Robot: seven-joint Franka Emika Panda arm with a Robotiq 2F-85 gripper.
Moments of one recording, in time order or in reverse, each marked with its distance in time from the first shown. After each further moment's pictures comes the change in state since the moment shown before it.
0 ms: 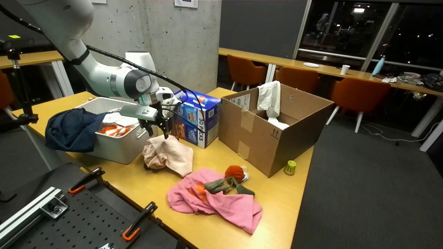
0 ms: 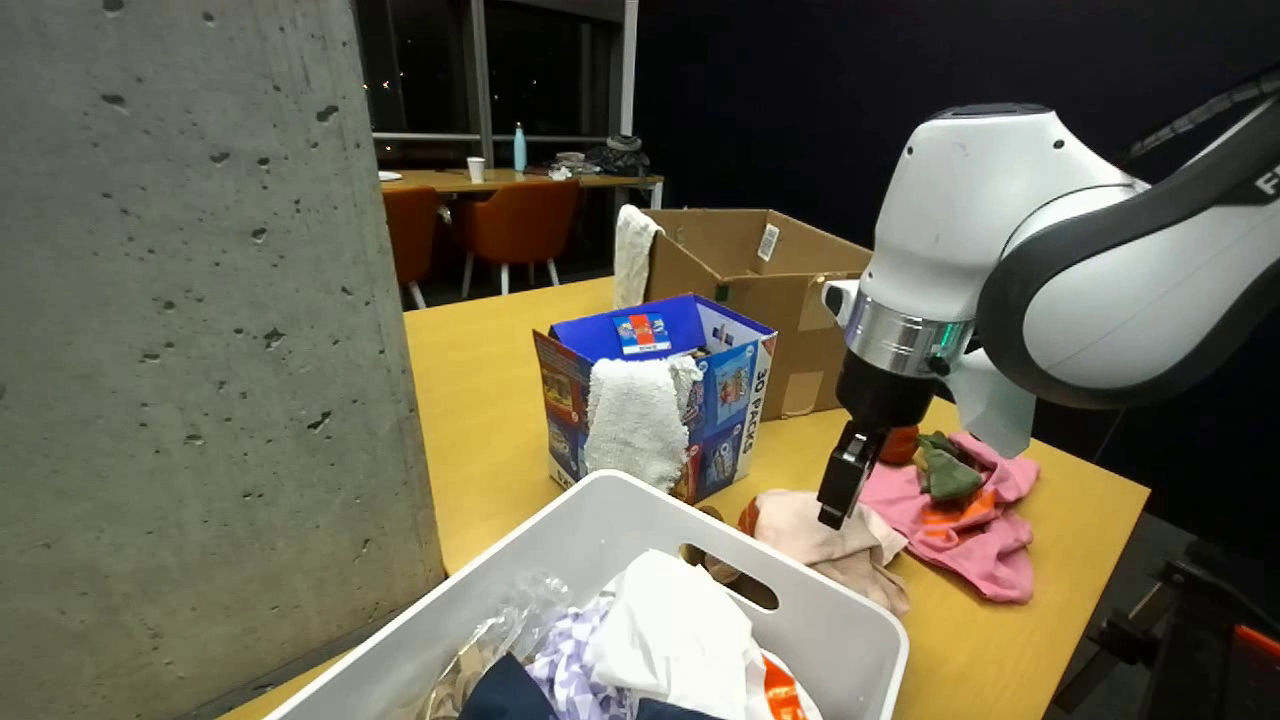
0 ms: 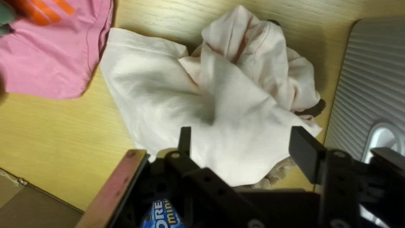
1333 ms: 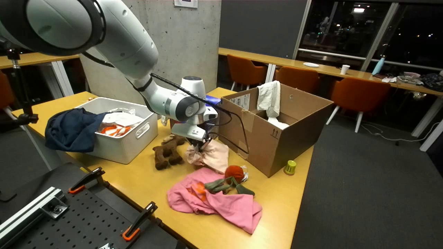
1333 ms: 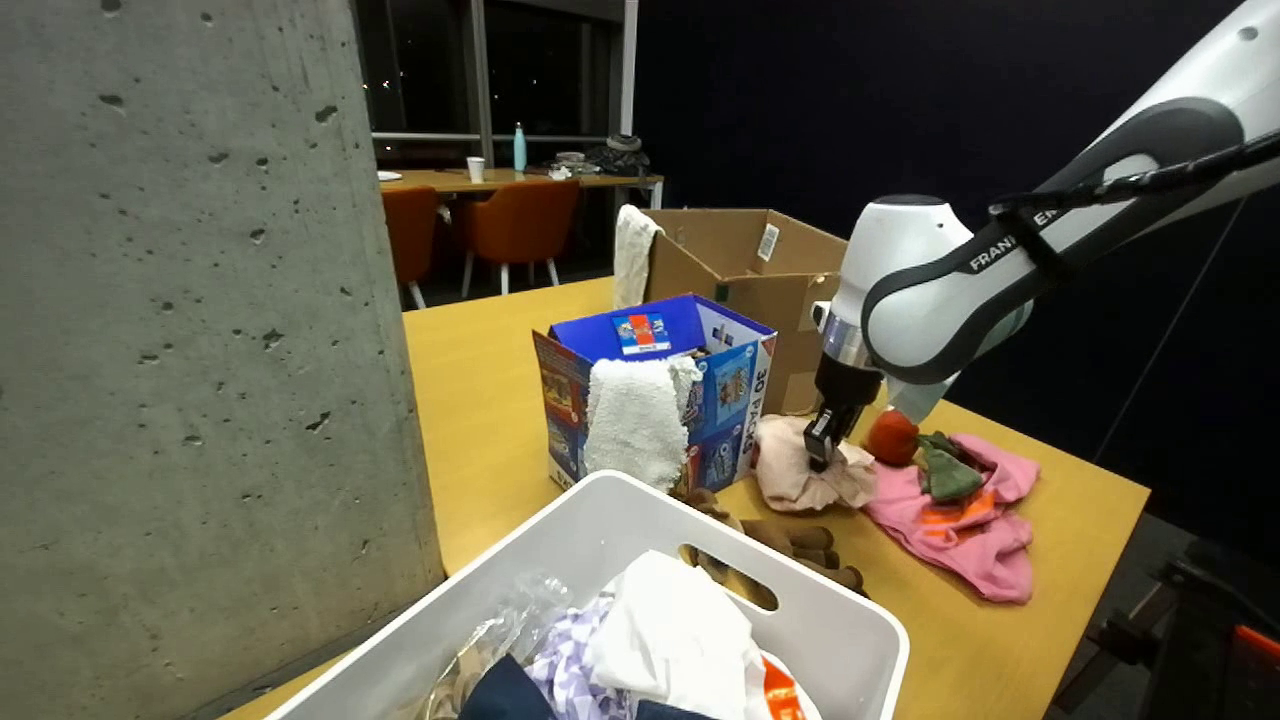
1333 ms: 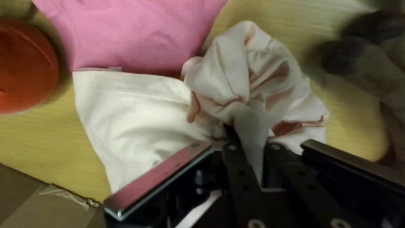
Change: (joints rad) arm -0.232 0.378 0.009 0.452 0.072 -0.057 -0.188
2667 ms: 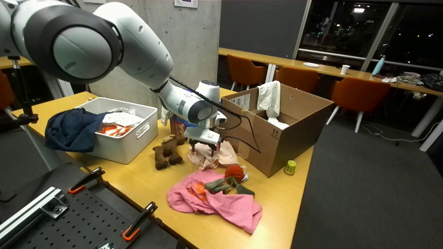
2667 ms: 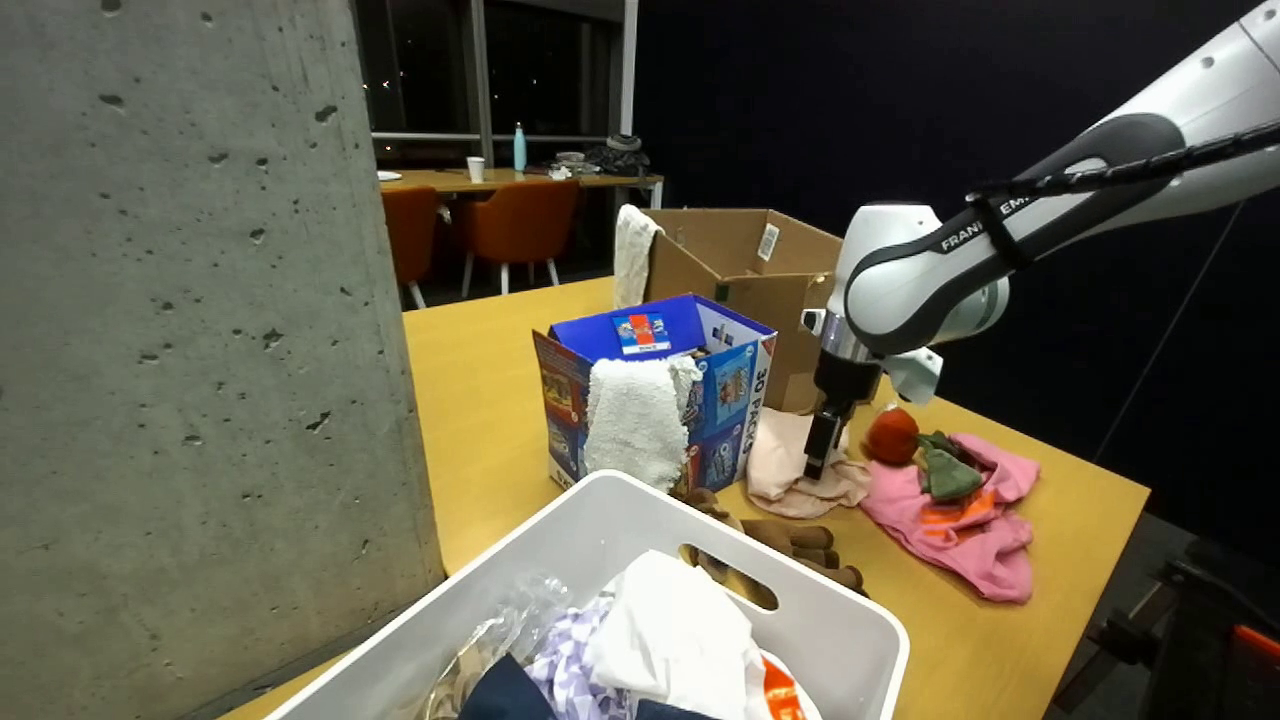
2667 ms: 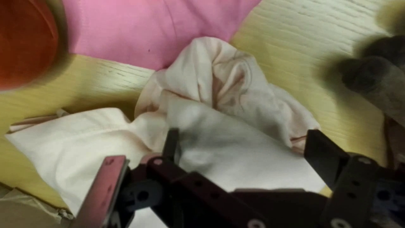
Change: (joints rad) arm -0.108 0.121 0.073 0.207 0.065 -0.183 -0.274
